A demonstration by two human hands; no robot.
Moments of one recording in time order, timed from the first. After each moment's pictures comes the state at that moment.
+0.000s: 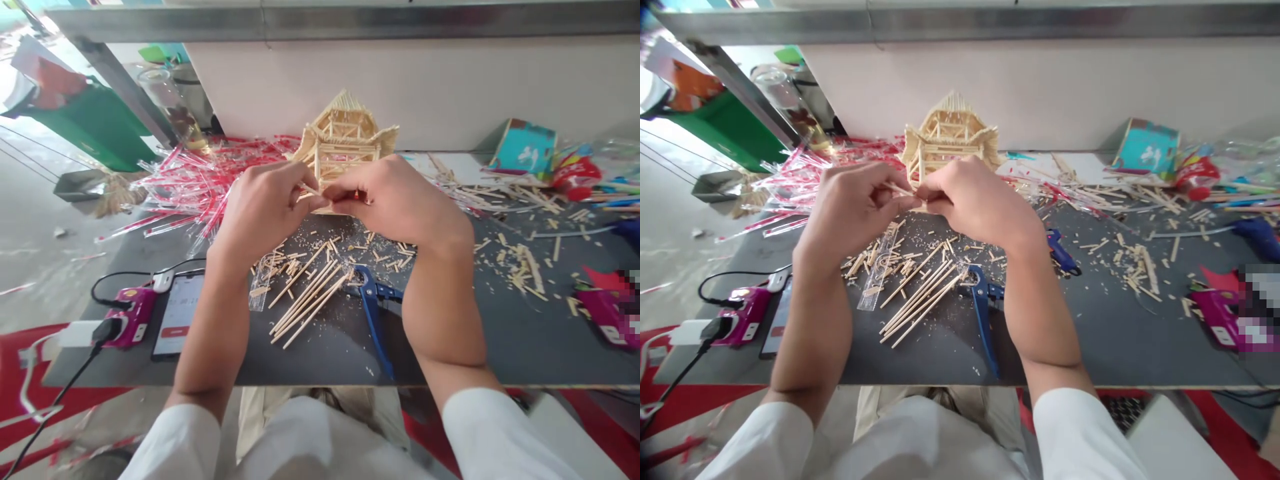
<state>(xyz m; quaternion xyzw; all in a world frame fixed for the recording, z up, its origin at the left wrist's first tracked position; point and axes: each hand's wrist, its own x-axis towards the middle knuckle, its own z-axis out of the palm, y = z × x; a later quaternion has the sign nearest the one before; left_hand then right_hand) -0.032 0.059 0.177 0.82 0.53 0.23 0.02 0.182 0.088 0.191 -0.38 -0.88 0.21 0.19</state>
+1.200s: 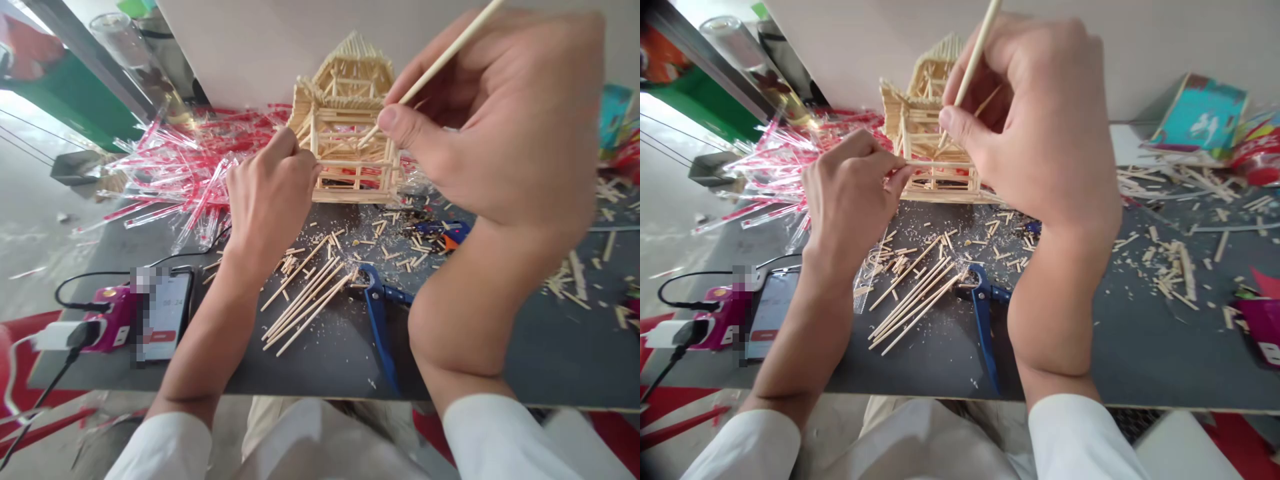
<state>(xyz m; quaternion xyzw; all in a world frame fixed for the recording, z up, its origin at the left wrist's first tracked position) 0.002 0.087 0.139 0.74 0.63 0.22 -0.07 0.204 0.106 0.187 -0.43 -0.81 0.06 0.40</state>
